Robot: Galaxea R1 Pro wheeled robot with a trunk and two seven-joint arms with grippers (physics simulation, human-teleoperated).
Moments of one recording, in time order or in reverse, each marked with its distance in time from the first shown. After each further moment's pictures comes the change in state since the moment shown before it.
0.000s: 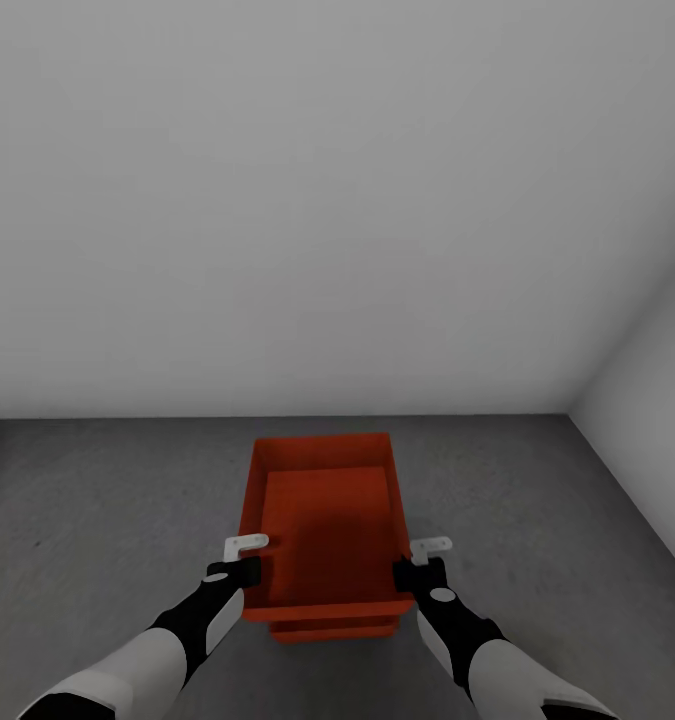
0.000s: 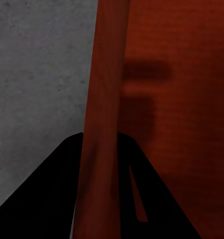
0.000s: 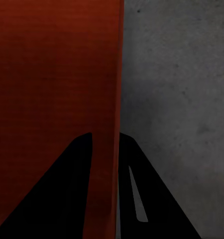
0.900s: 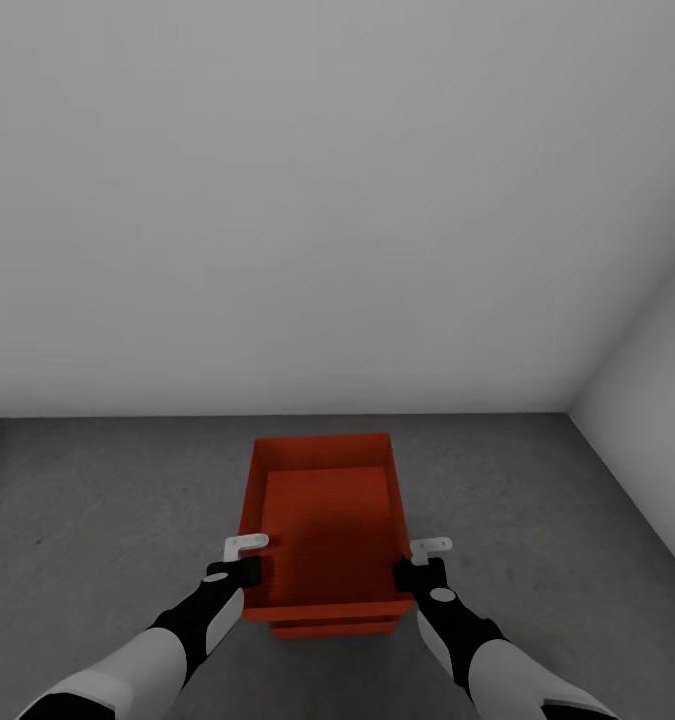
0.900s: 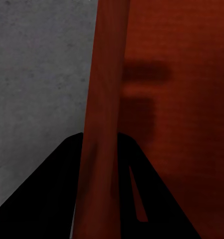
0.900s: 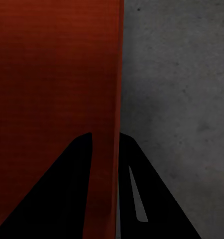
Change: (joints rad) left arm 0.000 0.000 0.001 -0.001 -0.002 0.000 0.000; right arm 0.000 0.000 0.000 0.000 -0.001 -0.001 0.000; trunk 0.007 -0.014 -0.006
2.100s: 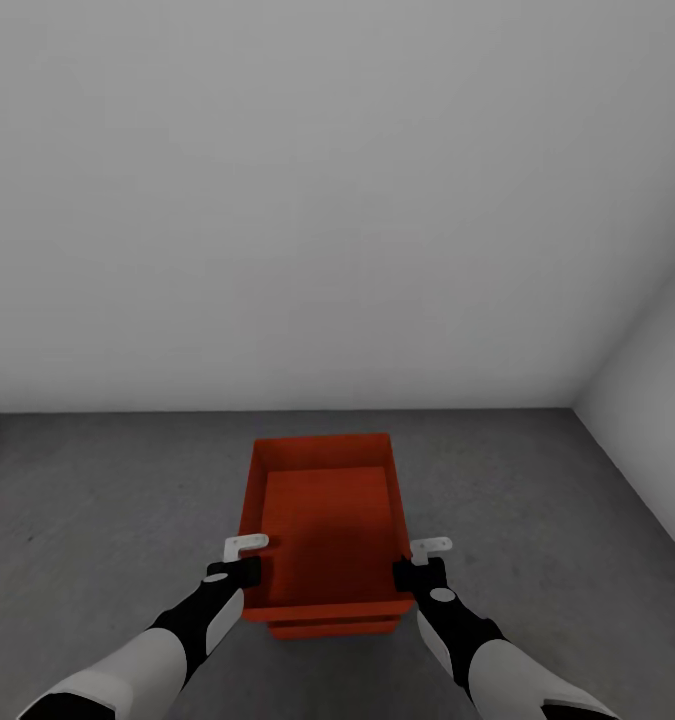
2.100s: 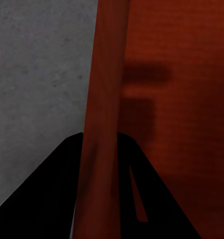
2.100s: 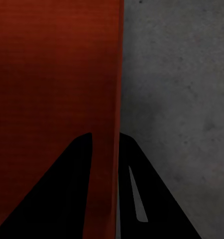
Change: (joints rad) left arm 0.000 0.000 -0.002 0.002 0.003 -0.003 0.000; right arm 0.000 0.000 0.001 0.000 0.001 0.000 -0.001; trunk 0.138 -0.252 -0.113
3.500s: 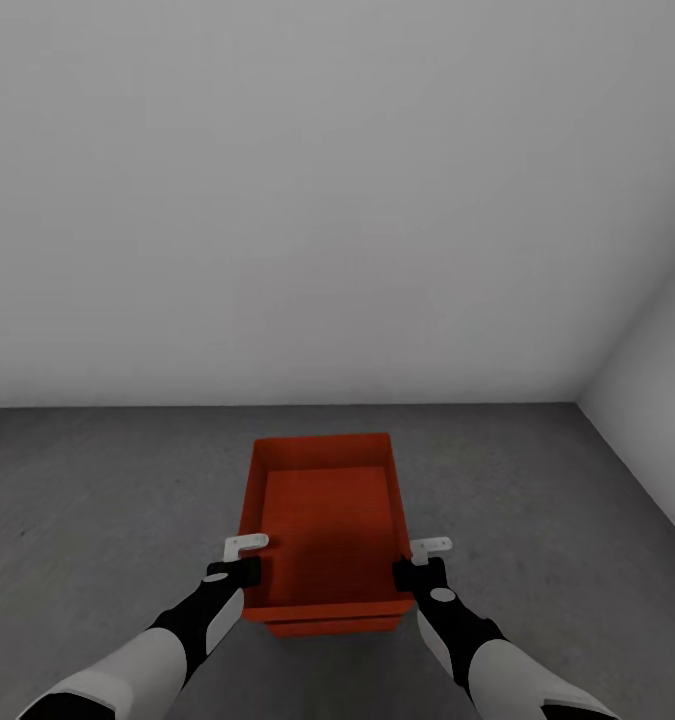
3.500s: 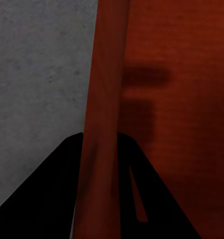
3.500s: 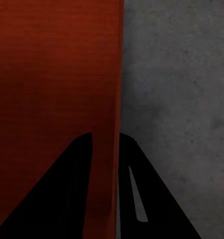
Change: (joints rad) left arm 0.000 0.000 0.000 -0.001 -0.001 0.001 0.000; right arm 0.000 0.000 -0.001 0.000 0.000 0.000 0.000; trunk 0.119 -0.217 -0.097
